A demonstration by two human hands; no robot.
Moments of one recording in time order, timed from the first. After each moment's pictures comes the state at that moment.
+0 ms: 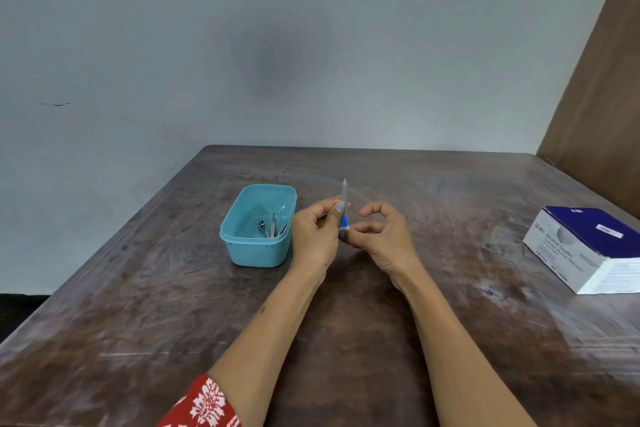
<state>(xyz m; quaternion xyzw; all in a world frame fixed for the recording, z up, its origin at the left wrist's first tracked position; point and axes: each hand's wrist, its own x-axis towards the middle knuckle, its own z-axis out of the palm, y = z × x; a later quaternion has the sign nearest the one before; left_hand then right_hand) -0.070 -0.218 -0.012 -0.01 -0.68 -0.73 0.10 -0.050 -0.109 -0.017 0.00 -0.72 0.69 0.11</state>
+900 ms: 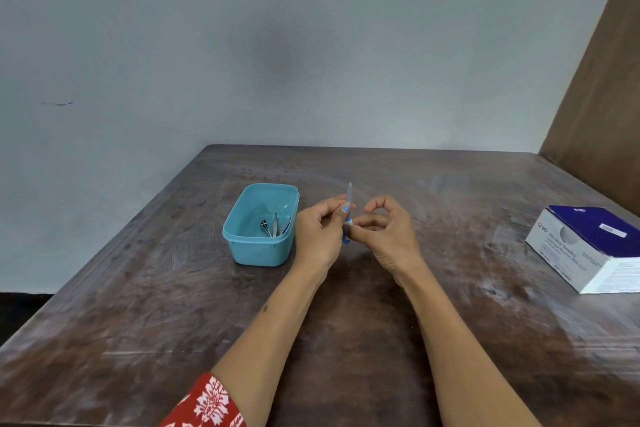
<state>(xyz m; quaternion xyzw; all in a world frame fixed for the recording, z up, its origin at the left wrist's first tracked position) -0.067 -0.219 -0.008 -0.04 -0.68 -0.72 0.10 -0.051 -0.108 -0.015 0.01 -0.74 0.66 0.14</state>
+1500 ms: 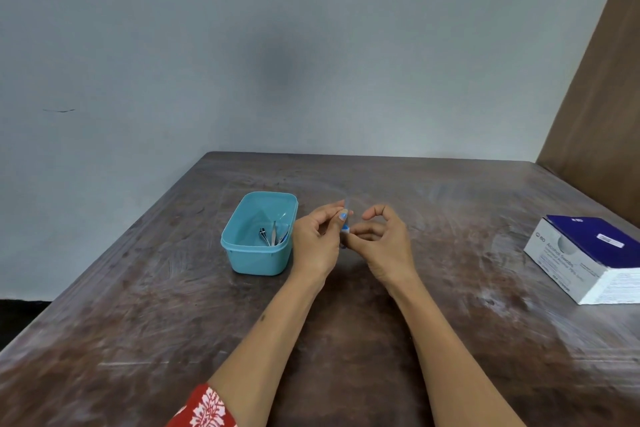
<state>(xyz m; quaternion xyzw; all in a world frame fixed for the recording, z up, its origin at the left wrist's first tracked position) -0.068 -0.220 -0.008 -0.05 -0.69 -0.72 0.12 -0.049 -0.115 -0.016 0.01 -0.74 0.66 0.16</state>
